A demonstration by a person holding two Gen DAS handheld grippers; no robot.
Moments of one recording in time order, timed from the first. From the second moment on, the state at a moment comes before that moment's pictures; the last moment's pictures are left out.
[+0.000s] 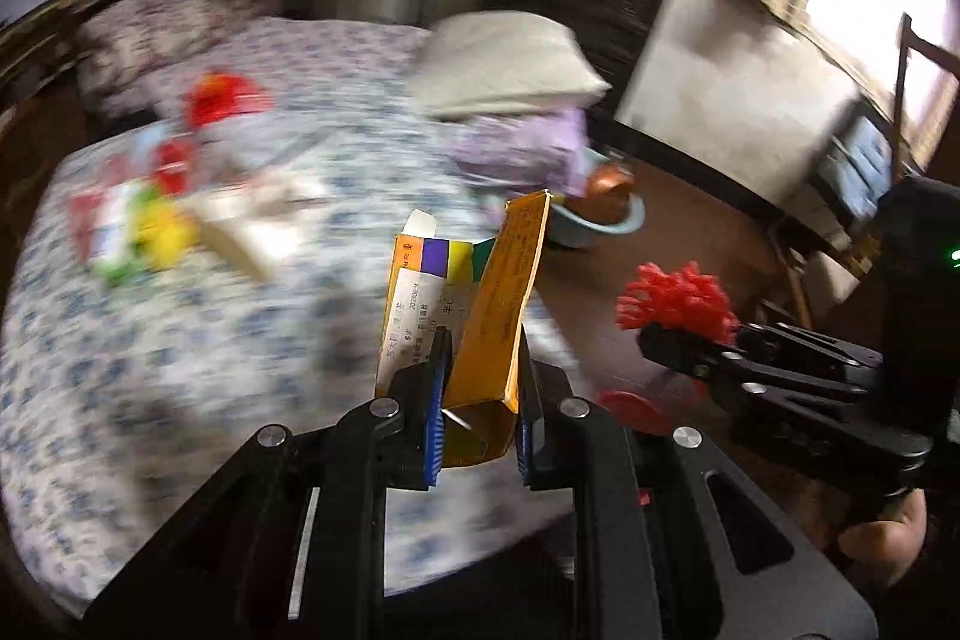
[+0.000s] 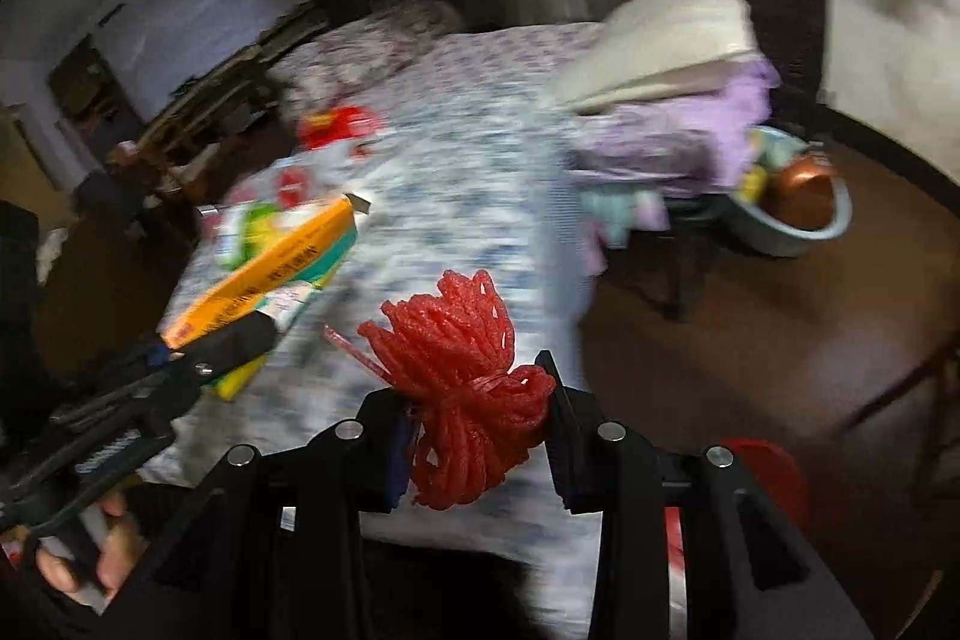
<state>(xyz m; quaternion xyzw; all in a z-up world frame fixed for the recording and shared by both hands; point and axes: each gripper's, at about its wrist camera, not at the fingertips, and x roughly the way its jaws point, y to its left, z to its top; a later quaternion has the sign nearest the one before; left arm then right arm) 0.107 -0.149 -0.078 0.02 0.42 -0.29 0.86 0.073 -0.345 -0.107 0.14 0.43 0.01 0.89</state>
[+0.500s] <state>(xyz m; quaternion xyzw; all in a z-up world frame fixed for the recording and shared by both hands) 0.081 -0.373 -0.200 0.09 0.52 -0.39 0.76 -0.013 -0.518 -0.315 0.29 0.54 -0.14 0.78</state>
